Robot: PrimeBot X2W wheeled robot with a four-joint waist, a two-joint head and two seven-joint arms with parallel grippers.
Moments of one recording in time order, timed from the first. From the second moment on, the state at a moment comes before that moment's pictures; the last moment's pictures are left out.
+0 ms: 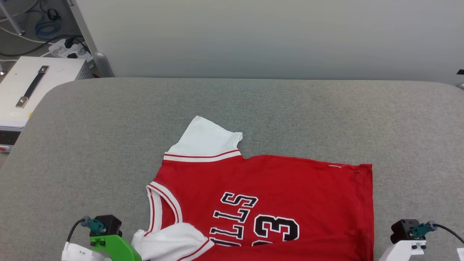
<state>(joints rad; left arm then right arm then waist) -0.07 0.74 -0.73 0.02 -1.15 0.29 0.40 0.16 -0.24 0.04 0.03 0.48 0.13 0.74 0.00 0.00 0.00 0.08</state>
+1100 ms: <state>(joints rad) -0.36 0.65 -0.62 0.15 -0.97 0.25 0.07 0.02 -0.07 -0.12 -0.12 0.20 0.13 0.14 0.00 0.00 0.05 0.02</state>
